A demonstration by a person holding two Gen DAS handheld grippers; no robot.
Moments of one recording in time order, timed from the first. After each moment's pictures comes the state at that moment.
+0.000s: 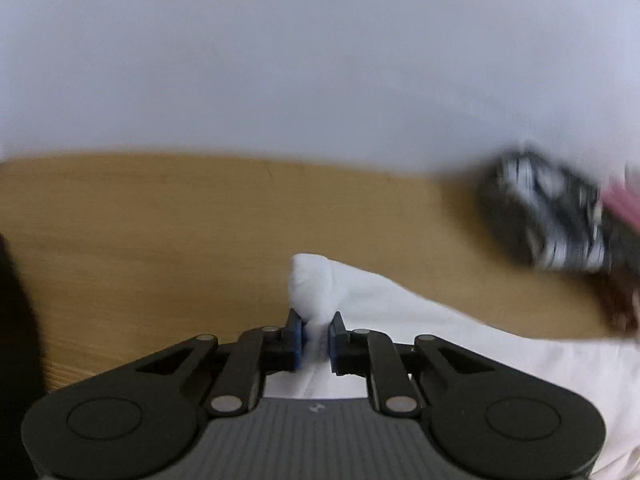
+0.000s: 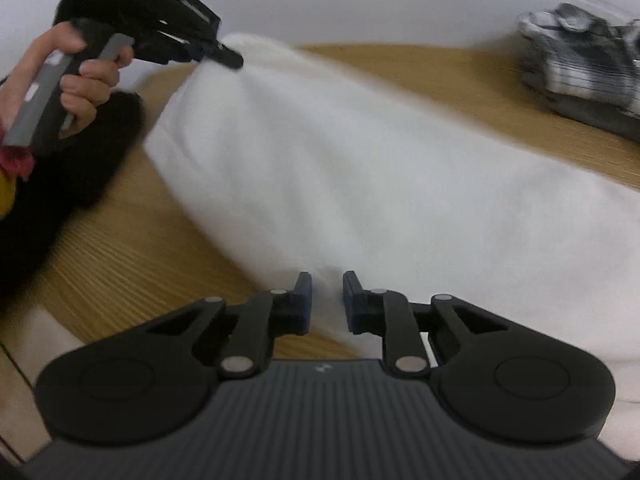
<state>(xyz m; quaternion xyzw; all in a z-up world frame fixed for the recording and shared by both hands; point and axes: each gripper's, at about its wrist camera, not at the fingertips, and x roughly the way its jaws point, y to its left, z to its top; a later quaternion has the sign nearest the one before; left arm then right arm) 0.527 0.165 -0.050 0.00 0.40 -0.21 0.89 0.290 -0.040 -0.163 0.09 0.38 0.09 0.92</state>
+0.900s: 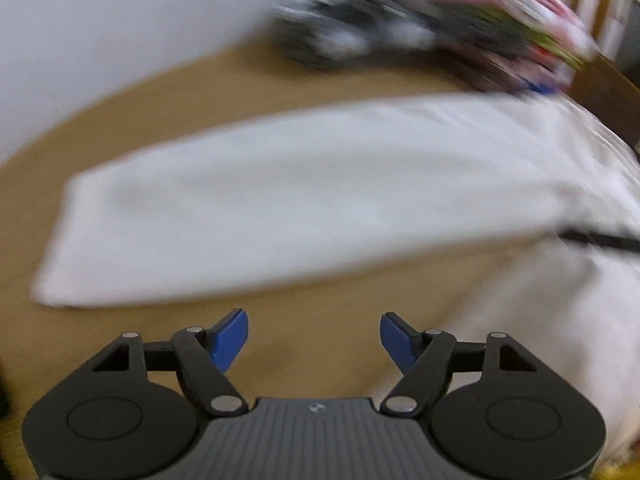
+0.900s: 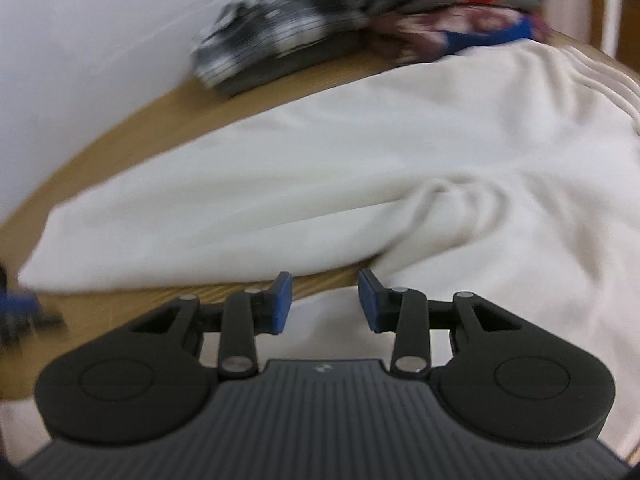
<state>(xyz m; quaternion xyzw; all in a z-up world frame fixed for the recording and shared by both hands) 0.312 0.059 -0.115 0.21 0.45 -0.38 0.78 0.097 -0.204 -0.159 0.26 0.33 -0.26 0.87</state>
